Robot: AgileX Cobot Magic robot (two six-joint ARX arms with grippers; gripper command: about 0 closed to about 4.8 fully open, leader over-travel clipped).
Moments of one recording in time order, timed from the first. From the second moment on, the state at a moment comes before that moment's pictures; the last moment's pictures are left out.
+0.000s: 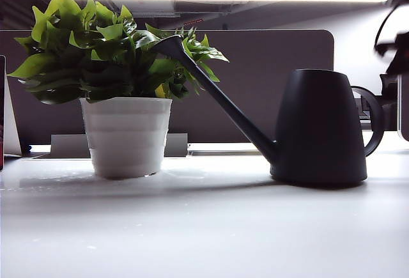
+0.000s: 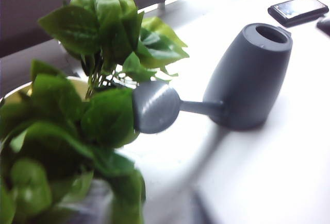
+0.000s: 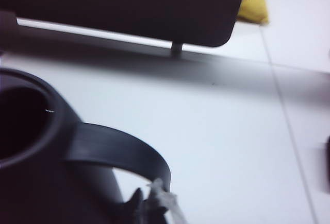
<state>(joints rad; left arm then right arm) -0.44 1.05 1.10 -0.48 0.20 0.08 -0.01 1.22 0.62 0.36 -0.16 -0.13</state>
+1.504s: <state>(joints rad) -0.44 0.06 0.21 -0.13 0.04 -0.15 0.04 0.00 0.09 -0.03 -0.15 0.10</state>
